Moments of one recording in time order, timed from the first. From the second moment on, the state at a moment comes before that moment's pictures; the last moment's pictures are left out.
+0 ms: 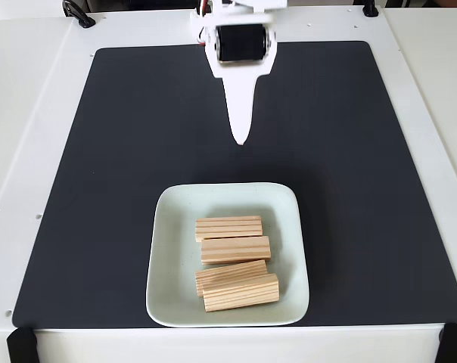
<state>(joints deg) -12.2 88.2 83.7 53.1 -1.1</state>
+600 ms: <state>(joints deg) -12.0 145.7 140.9 3.7 -1.1</state>
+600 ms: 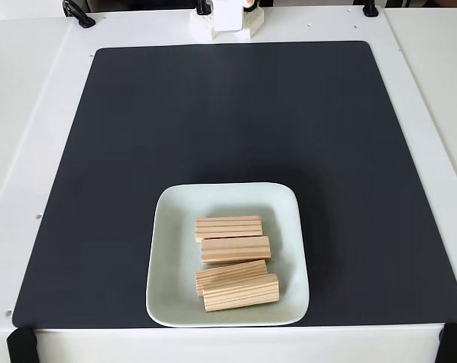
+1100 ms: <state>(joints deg) -7.4 187.3 160.7 27.7 6.6</state>
